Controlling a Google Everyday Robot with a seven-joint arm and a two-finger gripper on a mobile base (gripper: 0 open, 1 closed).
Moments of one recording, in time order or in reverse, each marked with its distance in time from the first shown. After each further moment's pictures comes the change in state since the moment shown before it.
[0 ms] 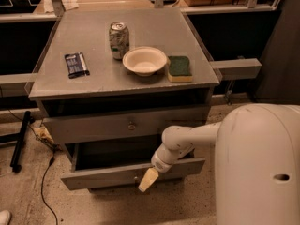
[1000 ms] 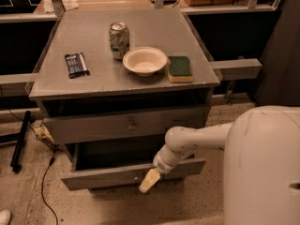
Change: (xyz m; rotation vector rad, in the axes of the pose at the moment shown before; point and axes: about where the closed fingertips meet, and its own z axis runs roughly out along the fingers) arm 0.006 0.009 -0.010 -0.003 -0.017 0.032
